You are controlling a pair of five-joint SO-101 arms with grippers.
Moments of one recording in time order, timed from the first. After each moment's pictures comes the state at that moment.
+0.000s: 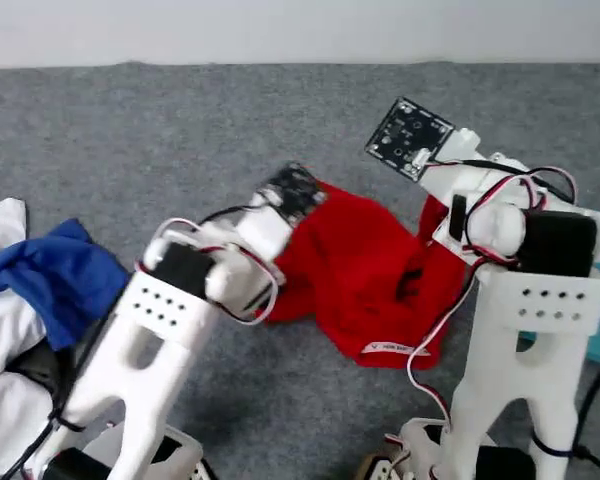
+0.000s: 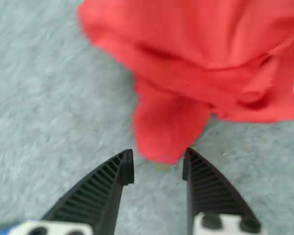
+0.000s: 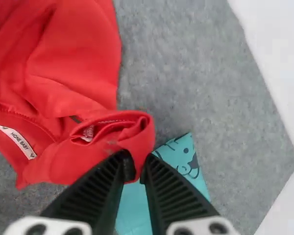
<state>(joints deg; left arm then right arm) 22.4 -26.6 32.0 71.9 -14.6 1.7 -25.0 -8.4 94.4 57.8</state>
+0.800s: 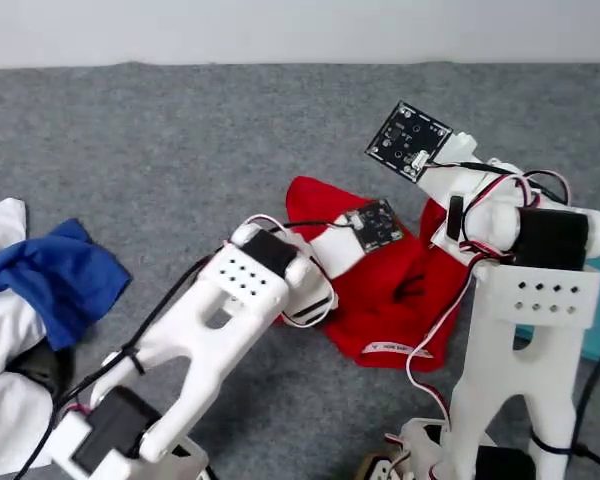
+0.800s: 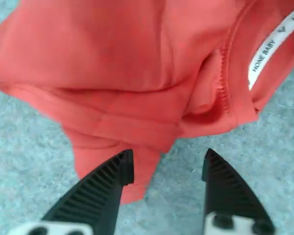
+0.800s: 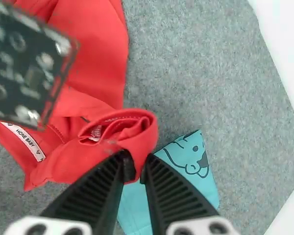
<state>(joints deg) 32.9 -4.8 23.4 69.1 -19.5 1.8 -25.0 -5.0 93.5 57.8</state>
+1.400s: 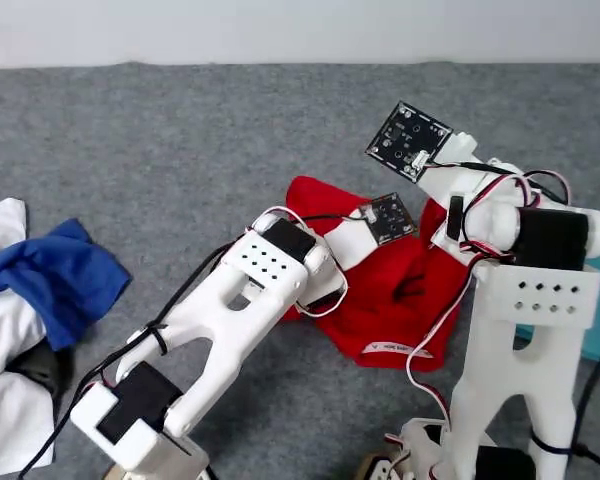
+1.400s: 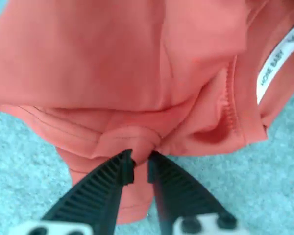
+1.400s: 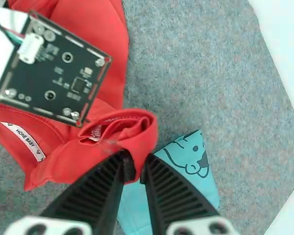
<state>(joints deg) 33.1 3.8 16.1 68.6 -19.3 1.8 -25.0 -5.0 93.5 57.7</state>
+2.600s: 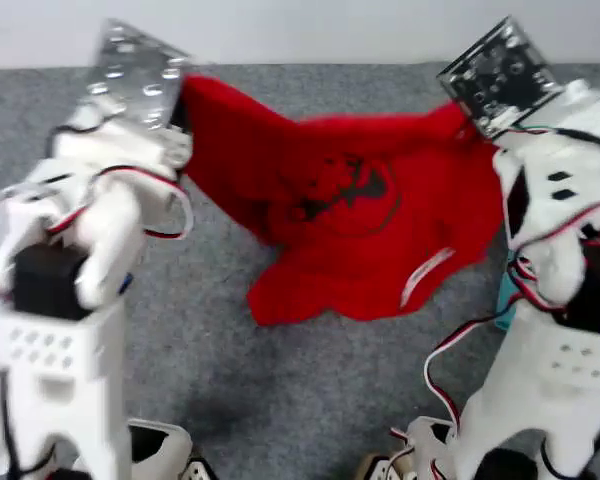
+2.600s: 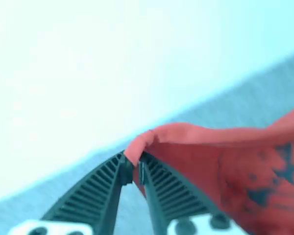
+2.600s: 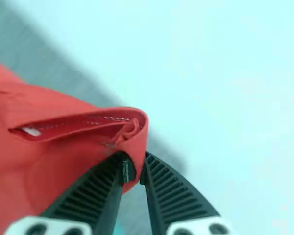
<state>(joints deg) 4.3 -31.4 -5.2 67.5 -12.0 8.7 -25.1 -28.9 77.7 50.8</state>
